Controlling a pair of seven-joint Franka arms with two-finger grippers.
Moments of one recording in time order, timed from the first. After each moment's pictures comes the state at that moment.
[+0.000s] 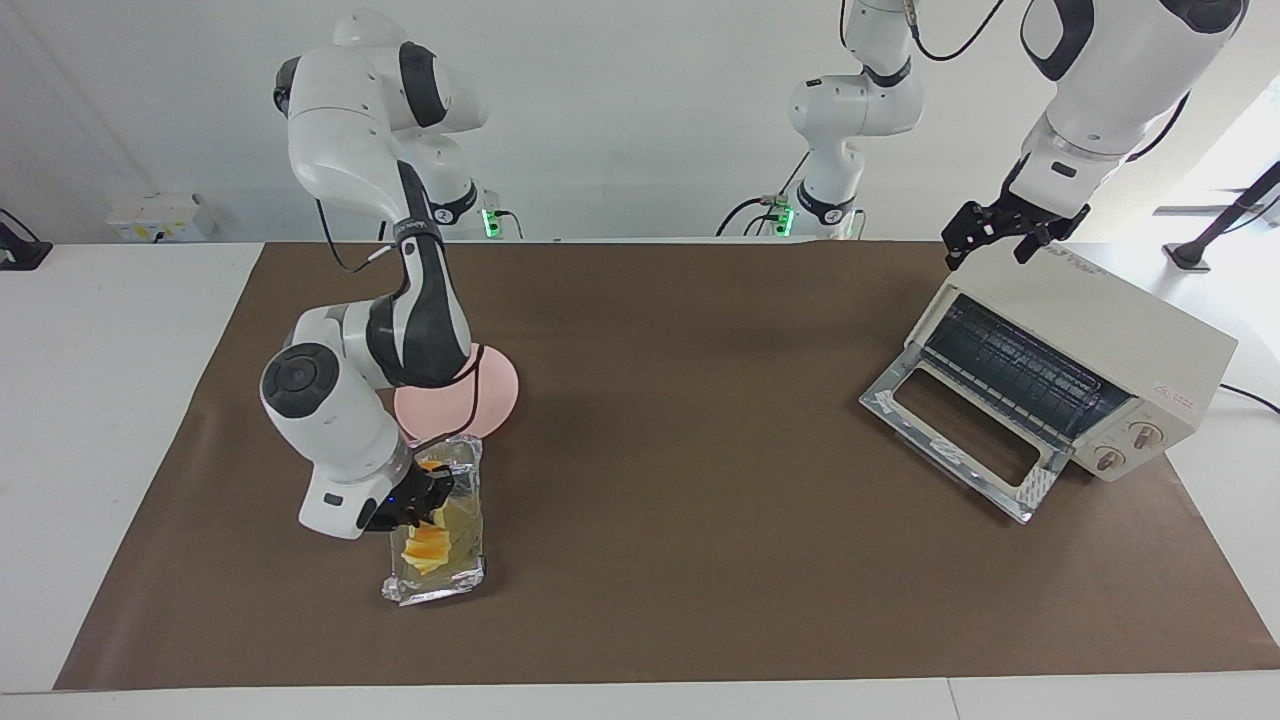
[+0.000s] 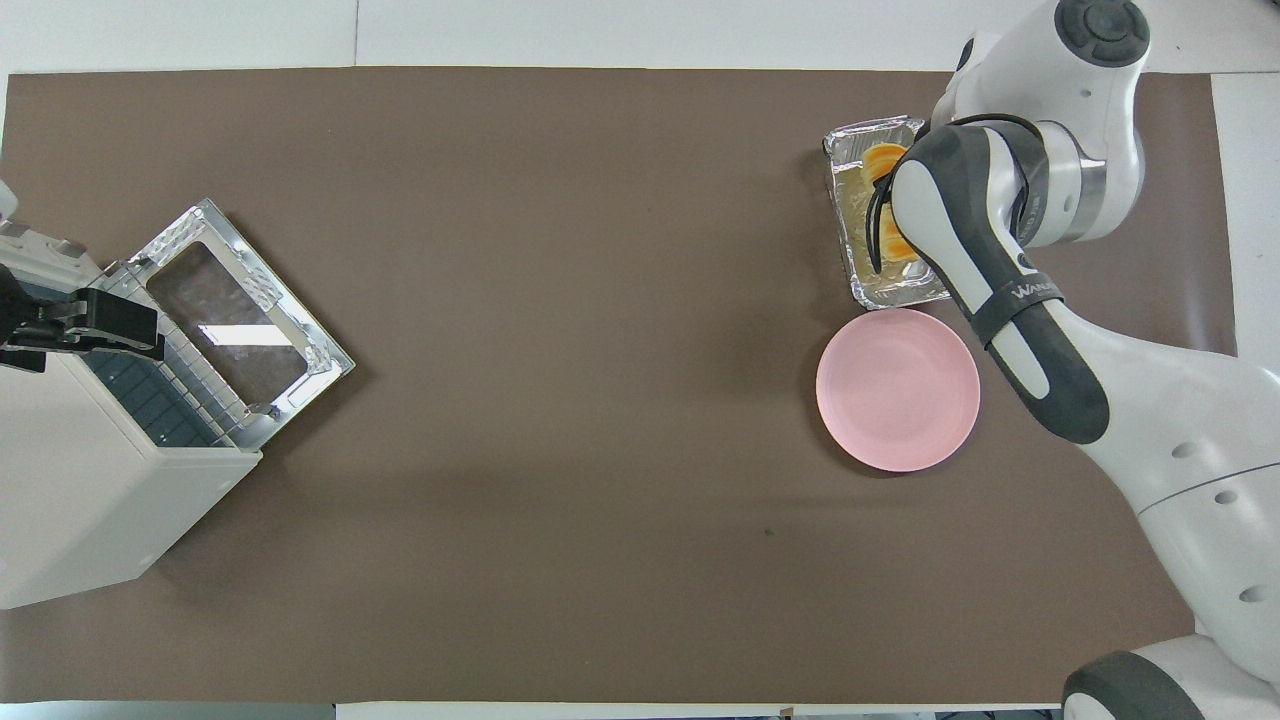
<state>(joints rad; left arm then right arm) -0.06 -0.06 -0.02 -1.66 0.01 1.51 -0.09 0.06 0.70 0.06 -1.30 0.01 2.04 -0.37</state>
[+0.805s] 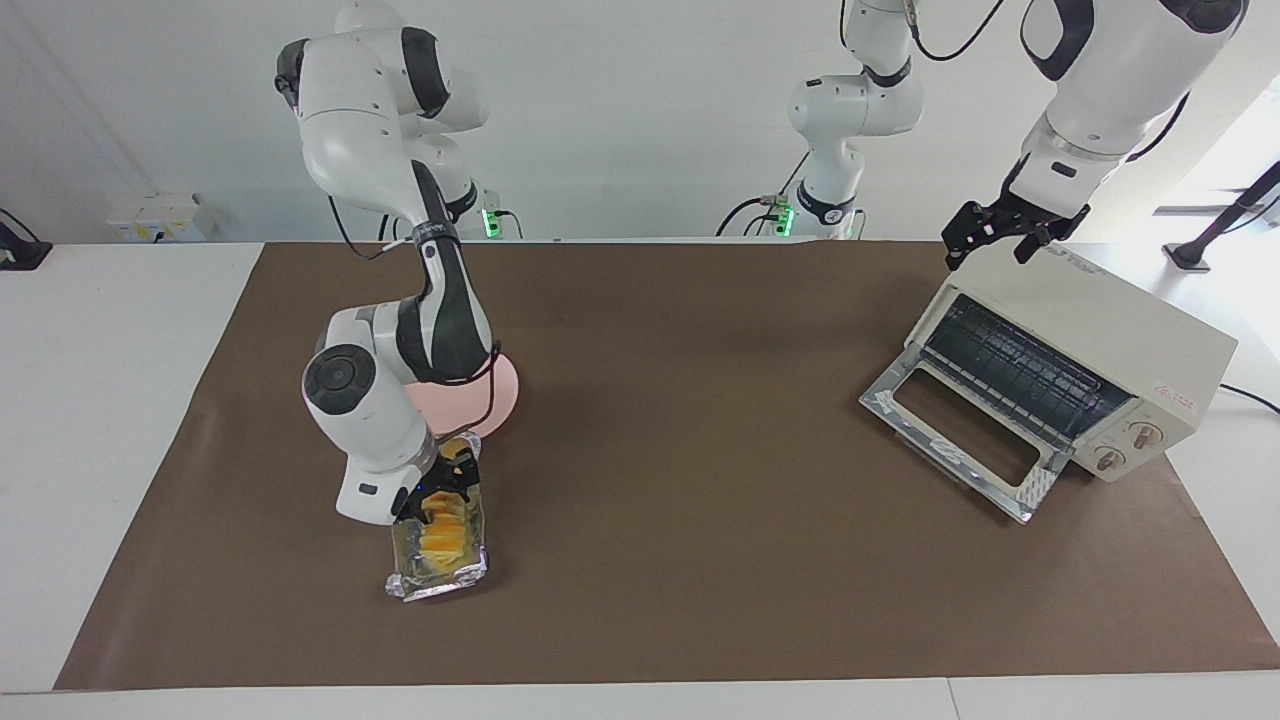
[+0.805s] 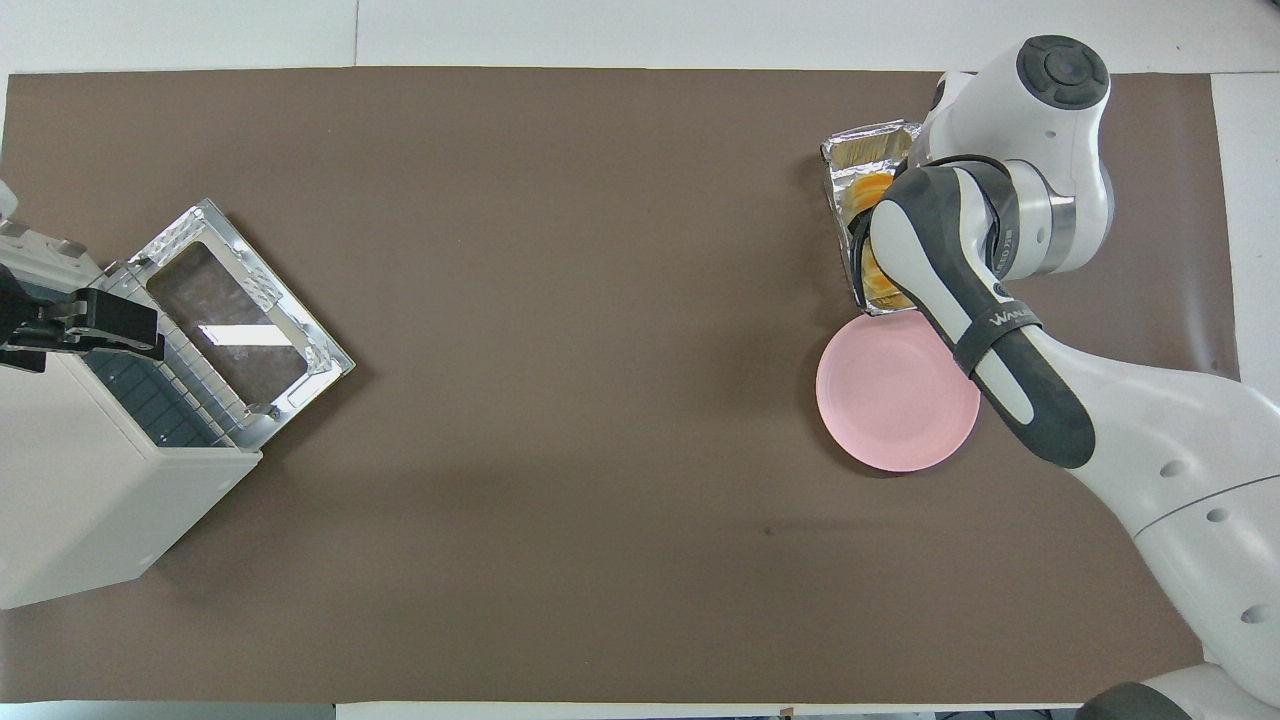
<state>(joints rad) -0.06 -0.06 -0.02 -1.66 0.01 1.51 -0.09 0.08 0.63 0.06 -1.41 0.01 2.02 -0.36</state>
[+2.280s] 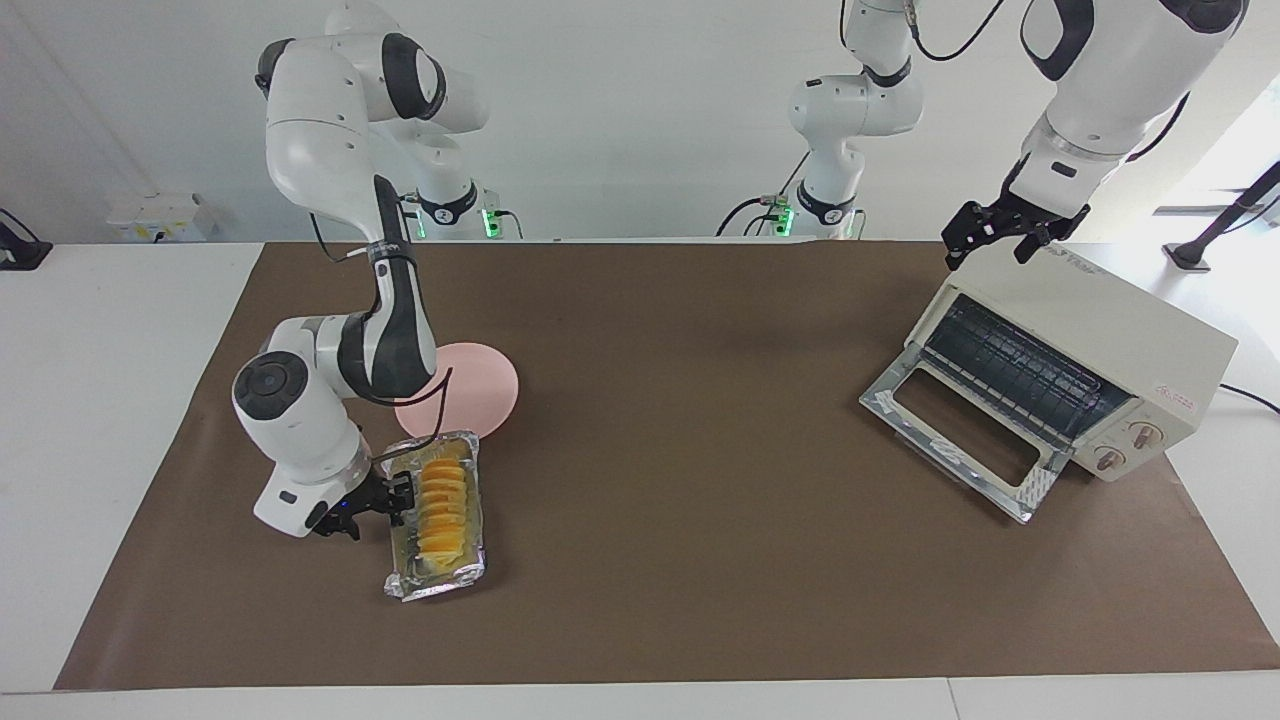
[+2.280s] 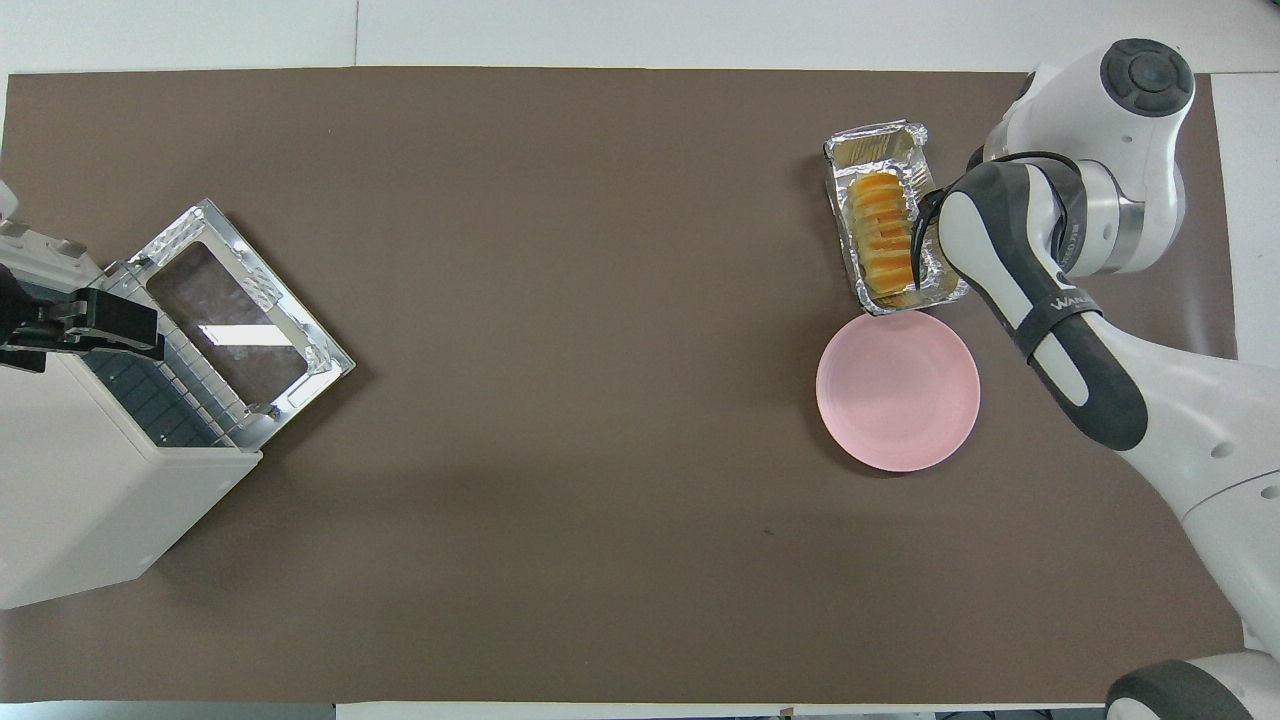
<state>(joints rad) -0.06 -0.06 -0.02 -1.66 0.01 1.51 -0.09 -0.01 0.64 0.03 -1.46 -0.01 2.16 -0.29</state>
